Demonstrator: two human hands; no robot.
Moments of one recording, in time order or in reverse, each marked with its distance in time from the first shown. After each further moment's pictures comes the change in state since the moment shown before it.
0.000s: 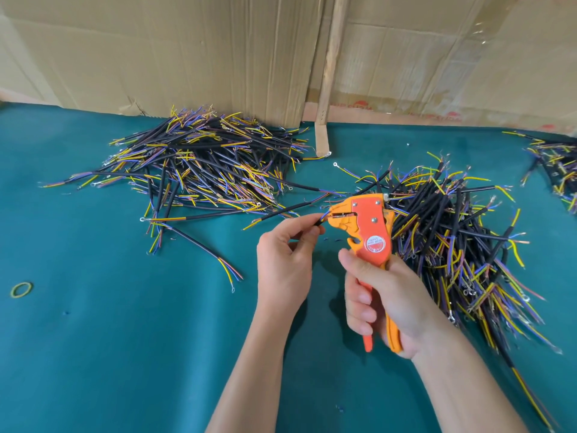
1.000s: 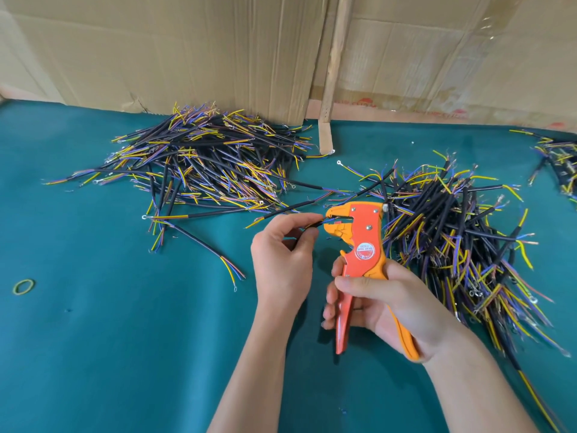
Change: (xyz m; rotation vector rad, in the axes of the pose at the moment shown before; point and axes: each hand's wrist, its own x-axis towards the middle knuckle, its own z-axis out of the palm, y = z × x) left_hand 0.001 -0.001 -0.003 0.013 0.093 0.055; right_hand -0.003 -0.006 -0.001 0.028 -0.159 0.089
